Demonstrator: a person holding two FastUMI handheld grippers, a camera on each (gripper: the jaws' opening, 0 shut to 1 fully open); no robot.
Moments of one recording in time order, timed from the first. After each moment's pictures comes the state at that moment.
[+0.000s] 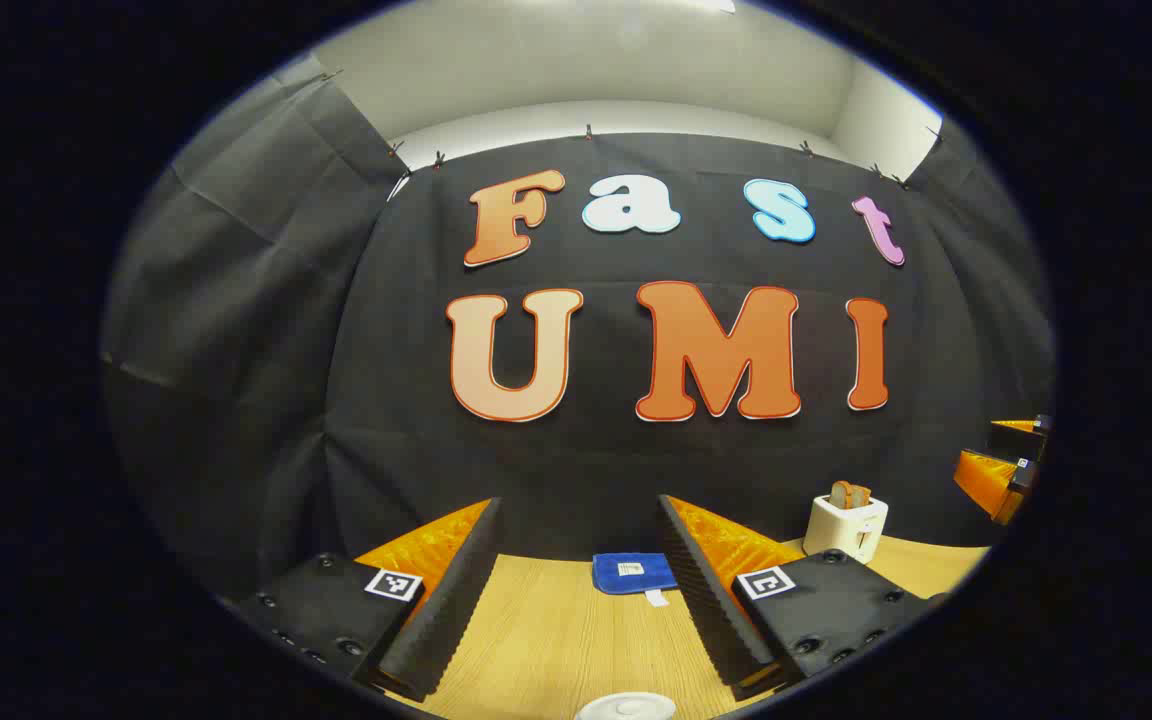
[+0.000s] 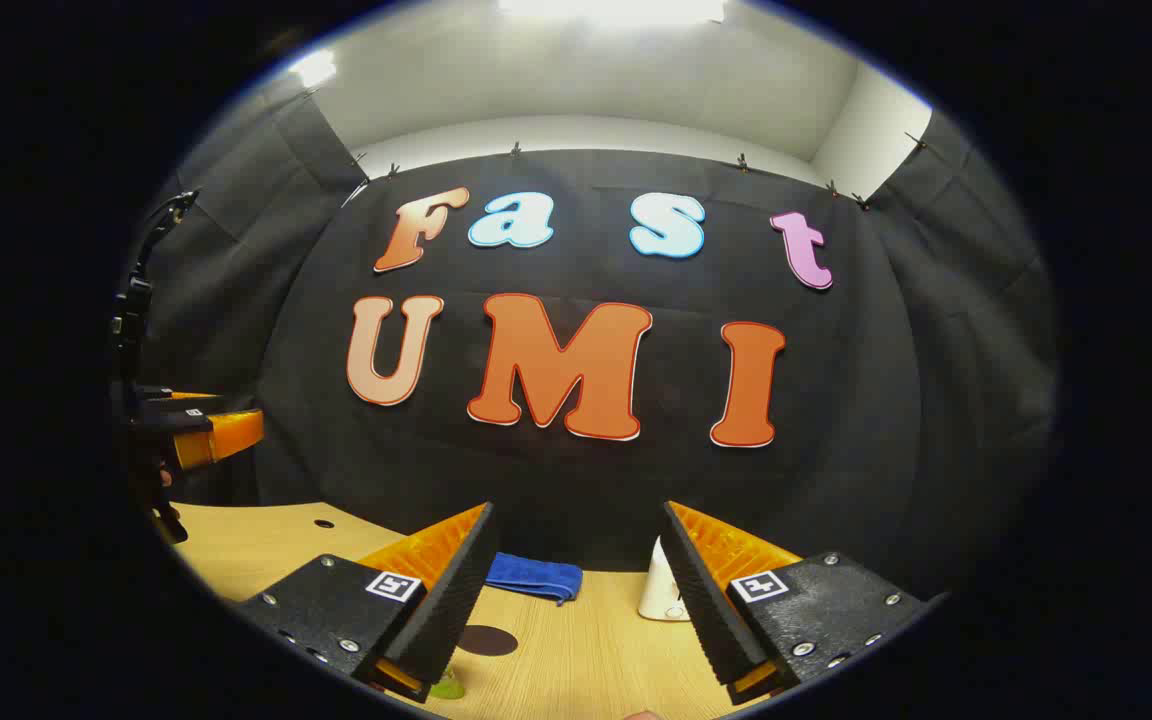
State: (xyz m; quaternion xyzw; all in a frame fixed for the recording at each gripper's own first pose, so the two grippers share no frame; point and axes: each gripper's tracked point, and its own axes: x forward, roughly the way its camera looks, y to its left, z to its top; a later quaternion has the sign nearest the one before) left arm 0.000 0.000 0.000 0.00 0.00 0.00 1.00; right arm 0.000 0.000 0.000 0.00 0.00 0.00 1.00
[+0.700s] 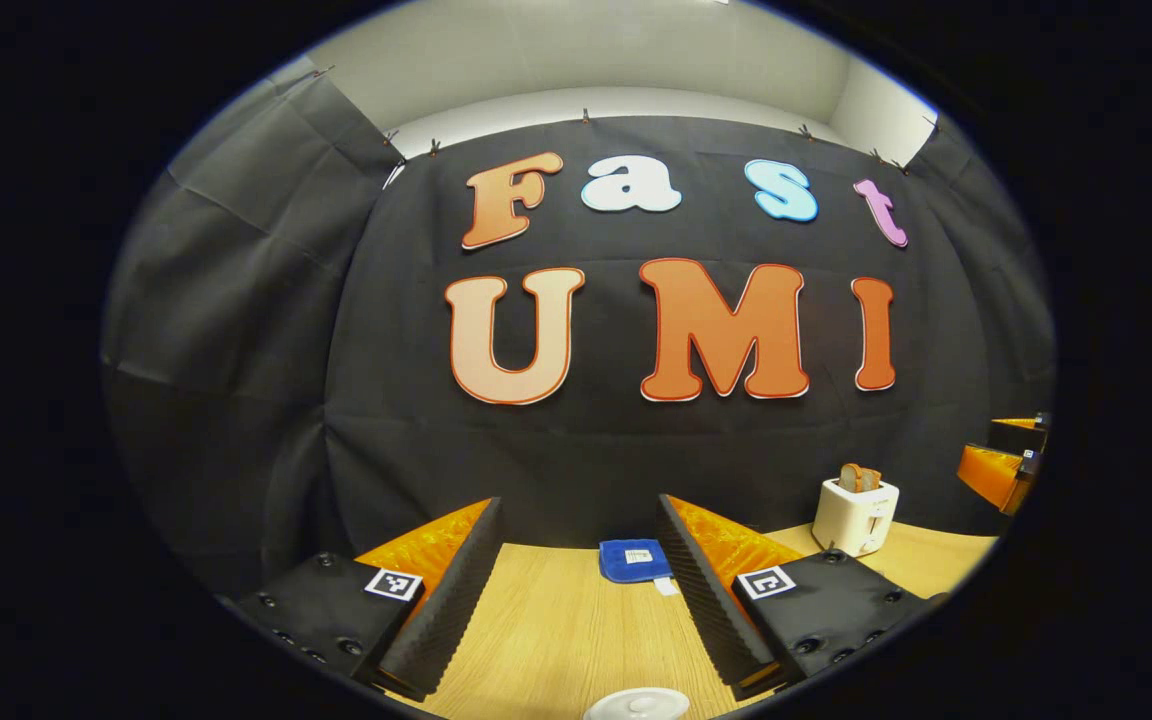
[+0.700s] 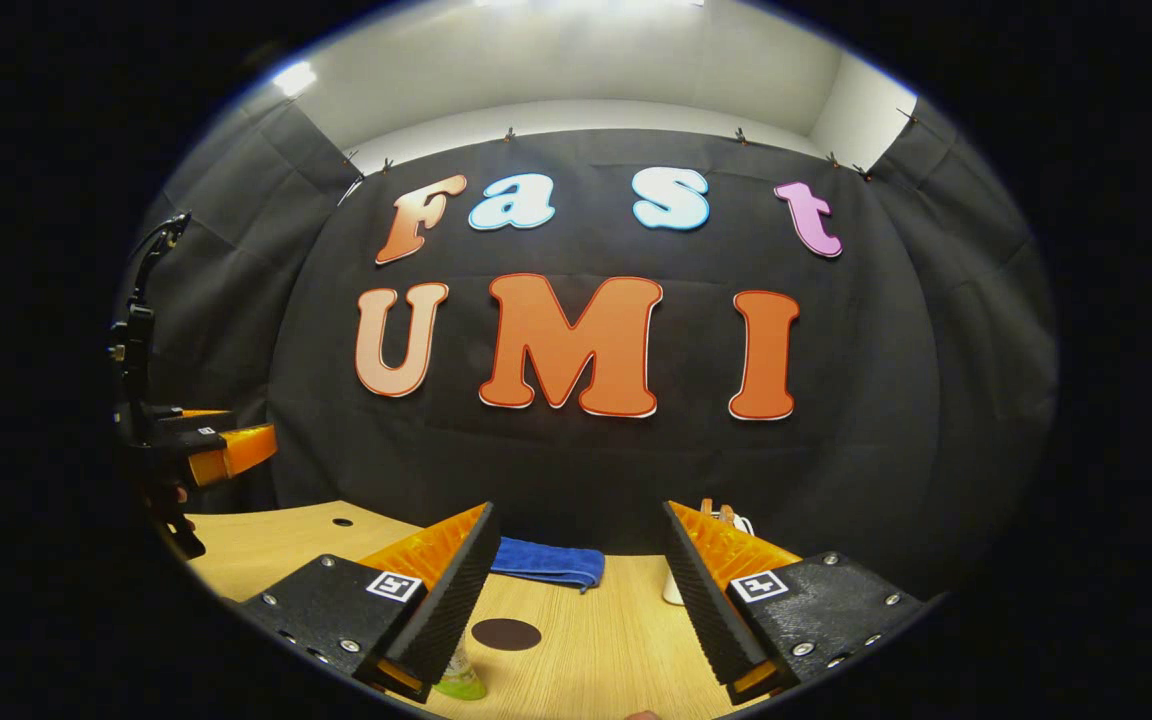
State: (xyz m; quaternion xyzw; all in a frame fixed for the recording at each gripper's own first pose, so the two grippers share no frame) left arm 0.007 -0.002 -0.019 0.00 0.03 -0.01 1.00; right arm 0.007 0.013 -0.013 0.03 0.03 0.02 1.00
